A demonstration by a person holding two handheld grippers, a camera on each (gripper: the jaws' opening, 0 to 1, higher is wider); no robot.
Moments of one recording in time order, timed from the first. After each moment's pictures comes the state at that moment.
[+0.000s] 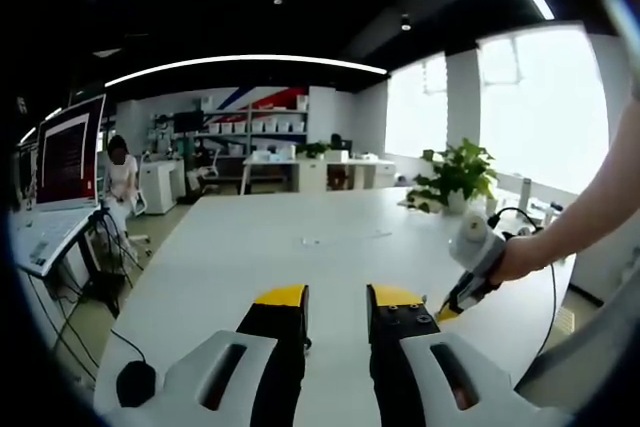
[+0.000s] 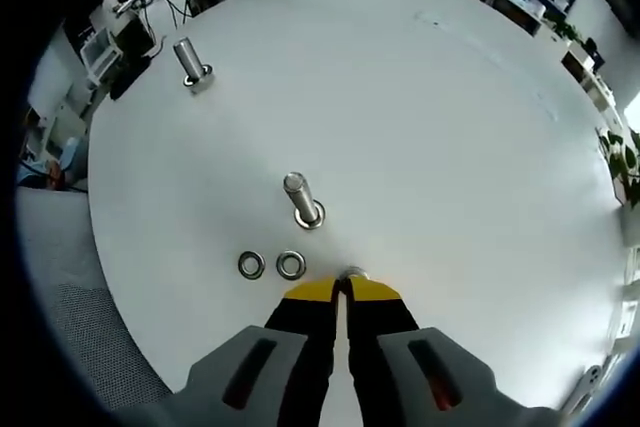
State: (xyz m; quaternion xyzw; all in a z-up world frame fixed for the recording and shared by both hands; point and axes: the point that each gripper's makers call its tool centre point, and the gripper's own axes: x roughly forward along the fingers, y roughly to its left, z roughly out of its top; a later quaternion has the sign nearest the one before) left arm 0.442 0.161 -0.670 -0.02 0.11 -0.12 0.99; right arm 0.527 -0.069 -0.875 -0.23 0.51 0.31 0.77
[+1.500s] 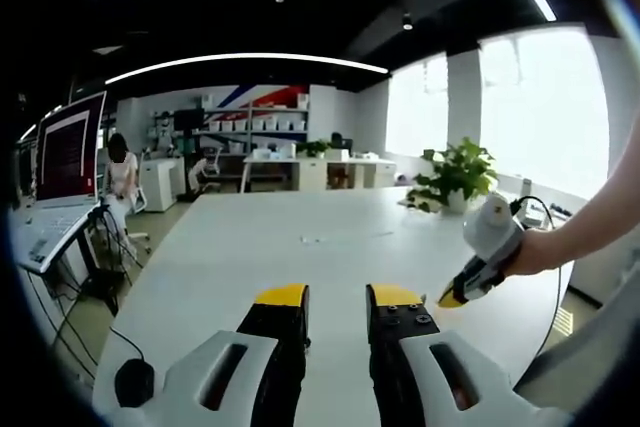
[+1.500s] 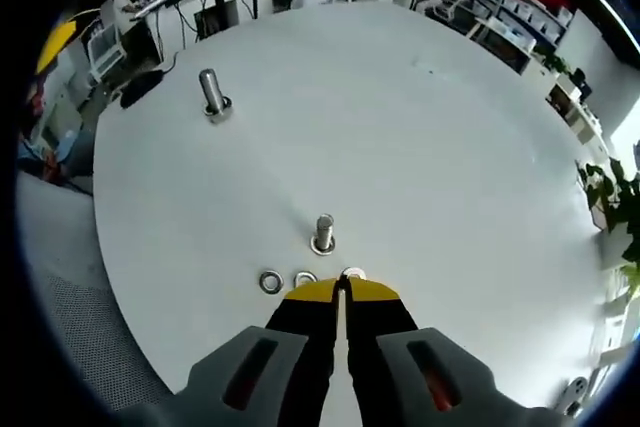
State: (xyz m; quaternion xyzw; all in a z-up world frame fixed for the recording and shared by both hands) left arm 0.443 0.161 -0.672 -0.02 0.11 -0.12 0.99; right arm 0.527 -0.053 -0.833 -0.26 0.43 0.32 0.80
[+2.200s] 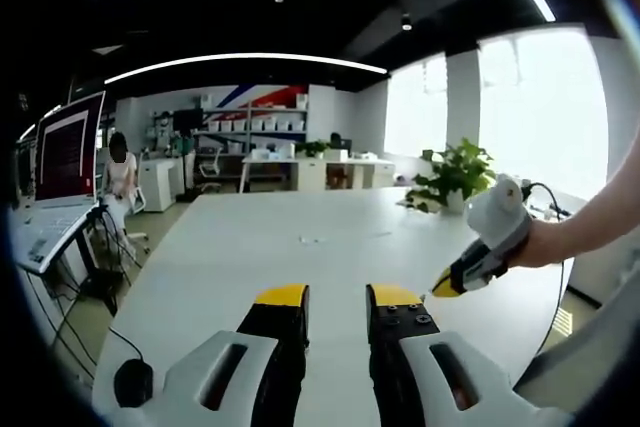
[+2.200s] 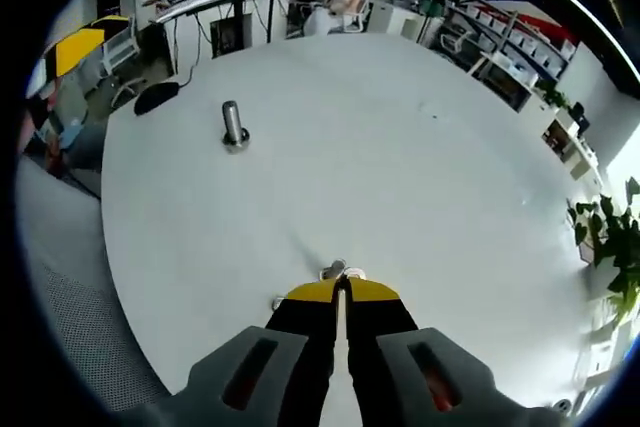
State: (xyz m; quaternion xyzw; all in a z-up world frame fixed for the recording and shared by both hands) left arm 0.443 0.160 -0.671 -0.02 0.11 -0.13 0.99; right arm 0.531 -0.032 -0.801 -0.28 0.37 0.34 0.82
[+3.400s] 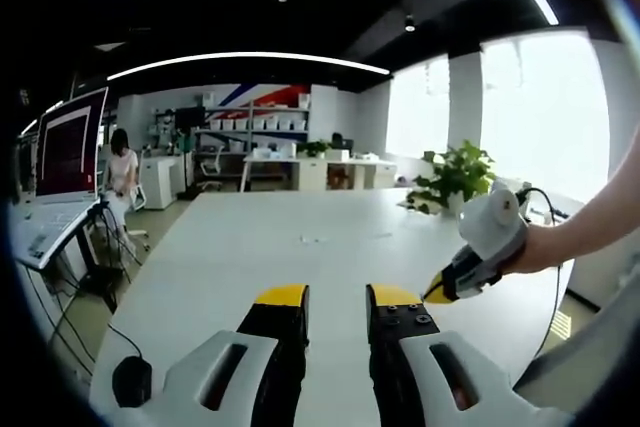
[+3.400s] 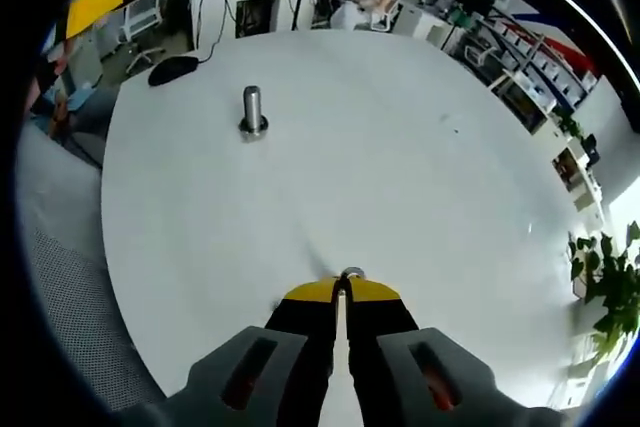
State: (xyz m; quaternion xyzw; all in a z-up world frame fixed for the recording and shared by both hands) left arm 0.443 0.162 -0.671 -0.03 0.11 -0.12 0.99; right arm 0.532 -0.020 -0.810 -0.33 0.37 0.37 0.79
